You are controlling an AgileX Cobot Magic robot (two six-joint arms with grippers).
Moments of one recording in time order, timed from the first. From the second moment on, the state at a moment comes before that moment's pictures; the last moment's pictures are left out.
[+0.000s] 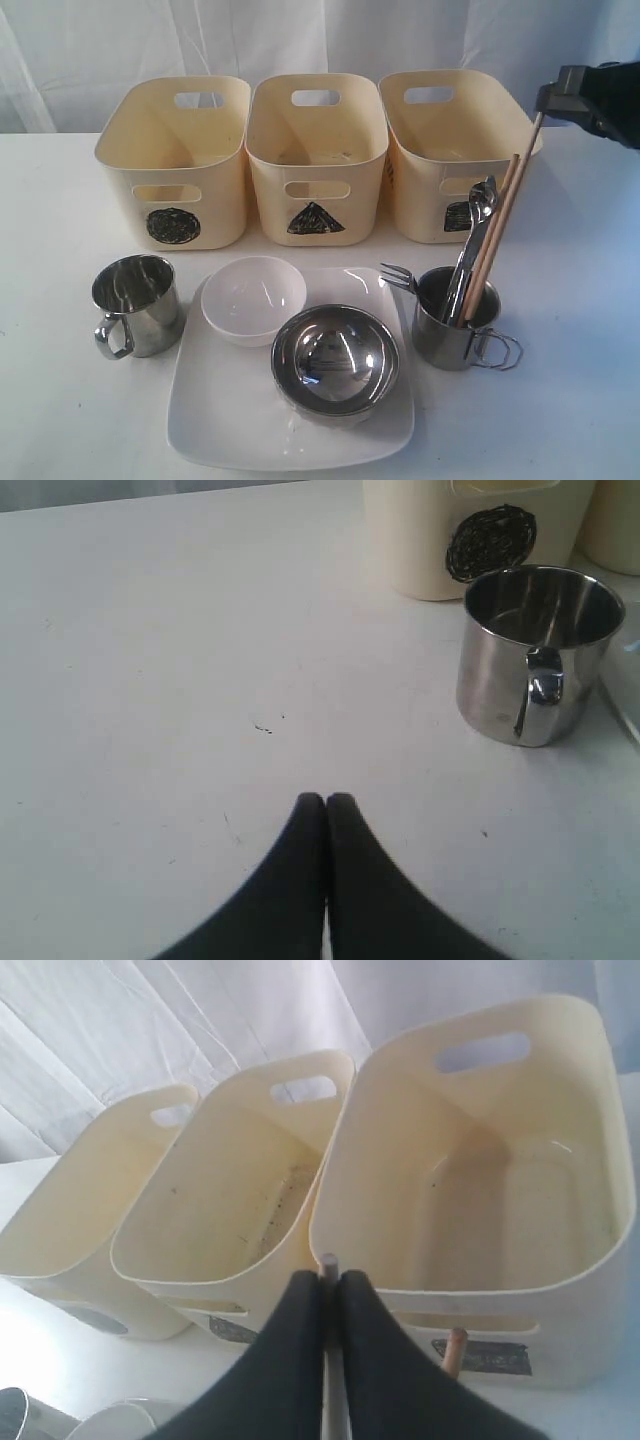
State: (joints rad) left arm -0.04 0.00 0.02 -0.08 0.40 0.13; right arm -0.17 1.37 -0.88 1.50 0.67 -1.35
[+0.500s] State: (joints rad) left arm -0.04 0.00 0.02 -0.08 0.40 0.13; right arm -0.17 1.25 -0.88 1.71 0.71 -1.39
